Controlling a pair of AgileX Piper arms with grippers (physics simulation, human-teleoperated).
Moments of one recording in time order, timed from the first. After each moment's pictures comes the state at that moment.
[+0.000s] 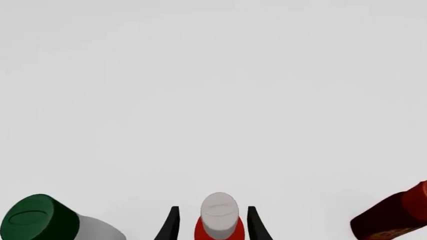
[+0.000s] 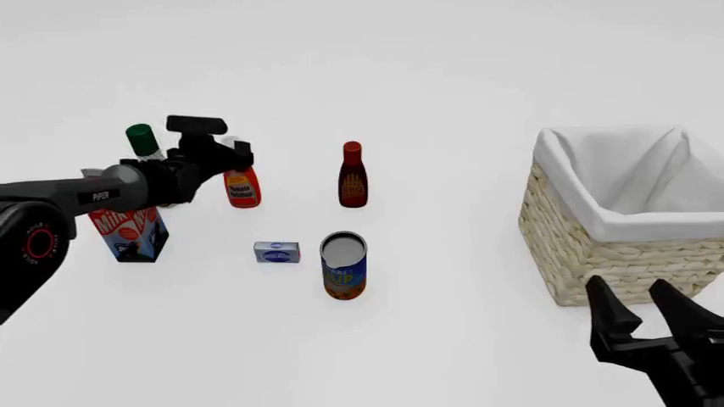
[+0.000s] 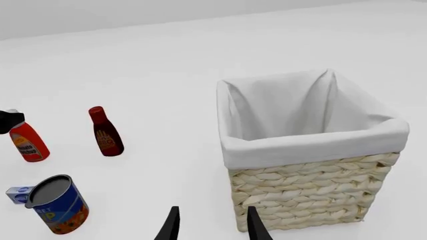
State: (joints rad) left arm -0.07 2.11 -1.43 -0.22 0.02; right arm 0.02 0.62 0.00 -0.49 0.10
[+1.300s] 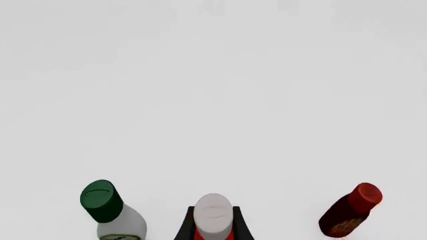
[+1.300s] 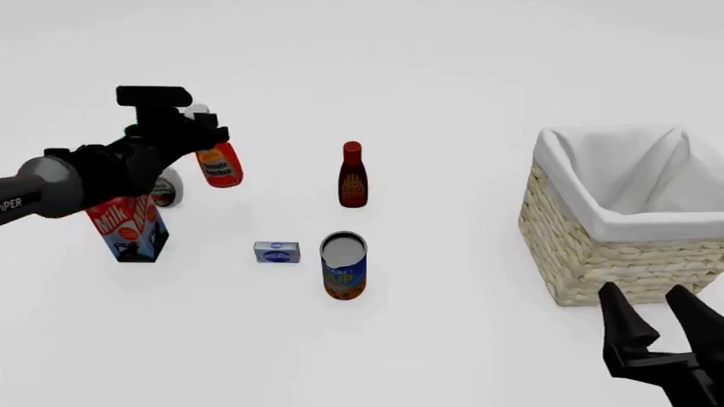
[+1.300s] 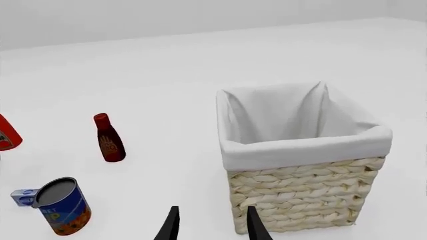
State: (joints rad) left arm -0.06 1.79 -1.22 -0.22 -0.02; right arm 0.01 0.41 0.00 -0.33 0.08
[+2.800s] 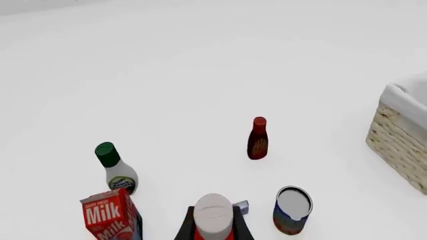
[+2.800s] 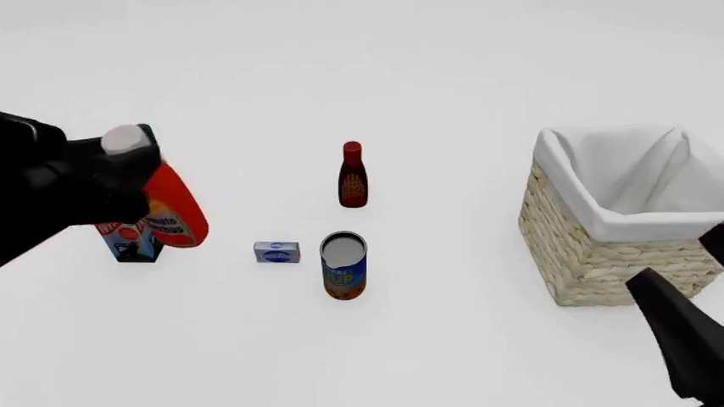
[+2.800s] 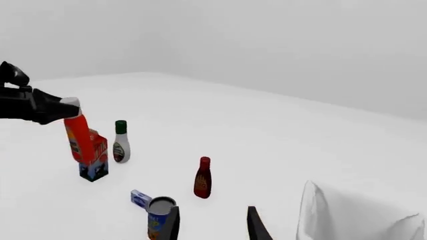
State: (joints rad) left arm -0.26 0.83 -0.79 0.26 0.07; right arm 0.49 0.16 -0.42 0.15 -0.11
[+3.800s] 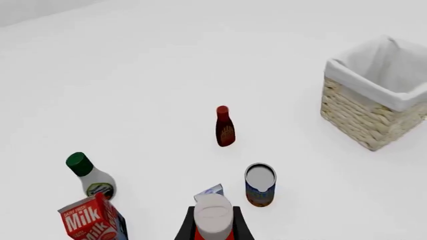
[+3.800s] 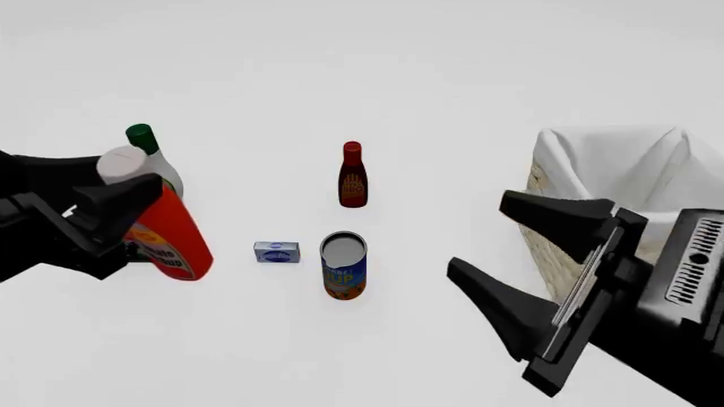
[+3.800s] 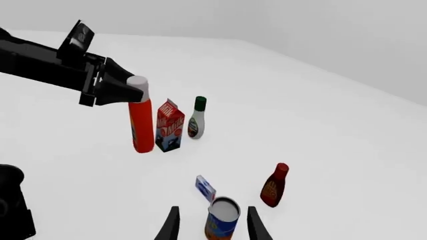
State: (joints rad) left arm -0.42 0.69 -0.83 0.46 0.13; right arm 0.85 0.67 -0.56 -0.05 -0.19
